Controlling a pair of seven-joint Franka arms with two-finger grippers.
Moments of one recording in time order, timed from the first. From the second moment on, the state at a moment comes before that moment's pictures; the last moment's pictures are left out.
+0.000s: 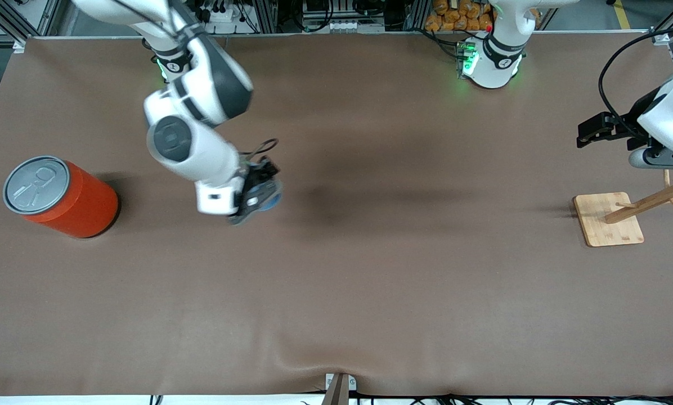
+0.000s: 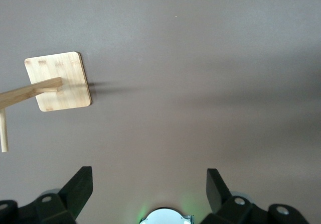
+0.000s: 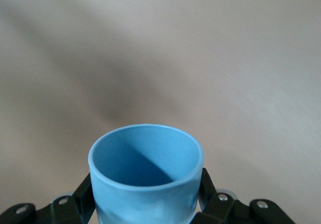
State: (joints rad) left arm 0.00 0.03 -0.07 -1.56 0.01 1.46 0.00; right arm 0.33 0.36 0.24 -1.67 0.13 1.99 -0.22
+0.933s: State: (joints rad) left arm 0.00 0.03 -0.07 -1.56 0.01 1.46 0.00; right arm 0.70 0.59 0.24 -1.49 -0.24 2.15 -0.23
